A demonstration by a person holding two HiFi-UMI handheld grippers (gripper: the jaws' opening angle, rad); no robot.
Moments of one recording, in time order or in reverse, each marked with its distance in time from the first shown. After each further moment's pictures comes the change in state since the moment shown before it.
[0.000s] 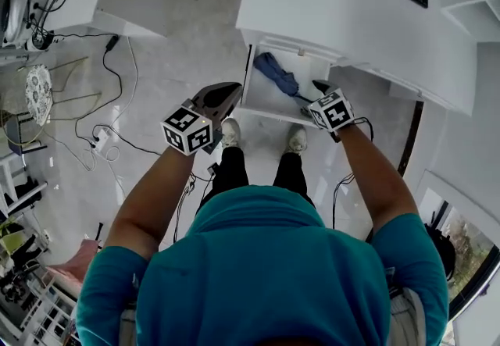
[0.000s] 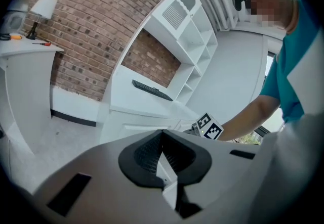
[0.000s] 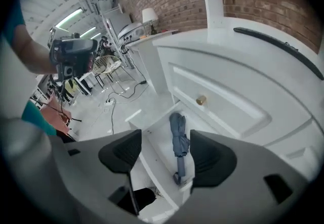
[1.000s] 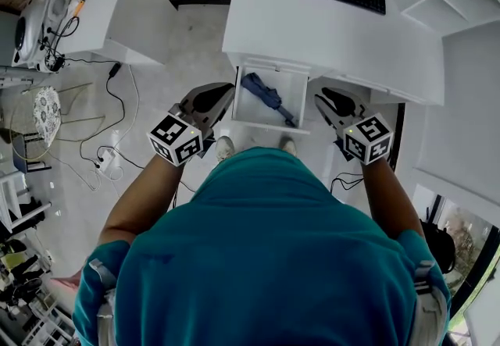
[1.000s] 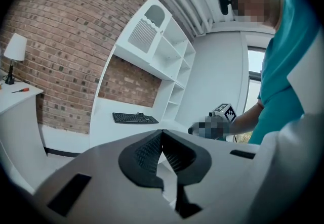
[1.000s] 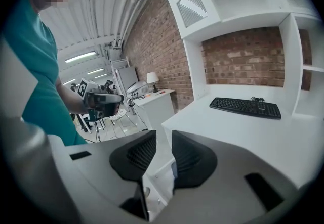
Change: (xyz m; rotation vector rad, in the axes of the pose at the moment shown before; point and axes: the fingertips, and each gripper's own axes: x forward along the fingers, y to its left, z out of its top) left arm -0.035 -0.112 0.143 0.212 -0.119 -0.064; right arm -0.272 0.022 0.099 0.045 -0.540 -0.011
